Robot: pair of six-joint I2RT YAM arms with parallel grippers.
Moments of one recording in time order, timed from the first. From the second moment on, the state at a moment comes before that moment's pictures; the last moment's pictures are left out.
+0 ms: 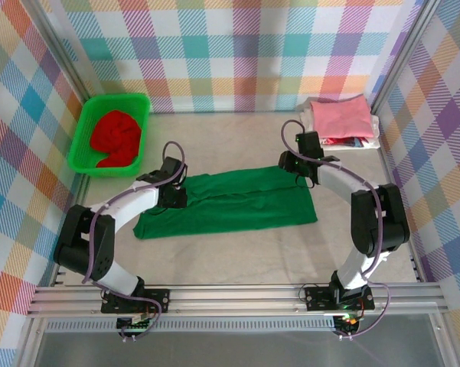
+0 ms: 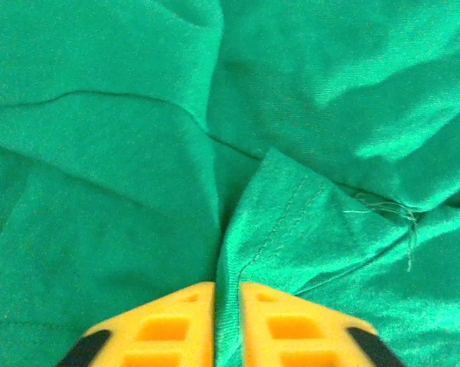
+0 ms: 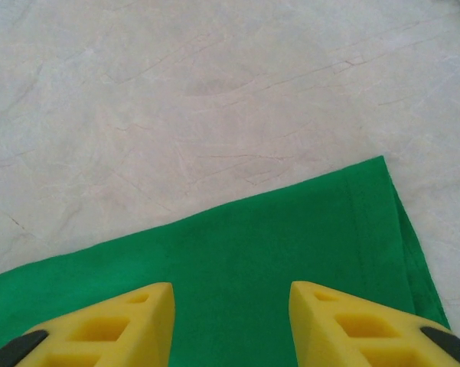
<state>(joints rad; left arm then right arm) -0.37 1.53 0.93 -0.57 -0.13 -0.28 0.27 1.71 1.11 -0.24 -0.04 0.46</state>
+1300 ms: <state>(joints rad) -0.29 1.48 1.02 -0.52 -0.09 -0.41 0.35 1.80 1.30 -0.36 -0.08 0.38</state>
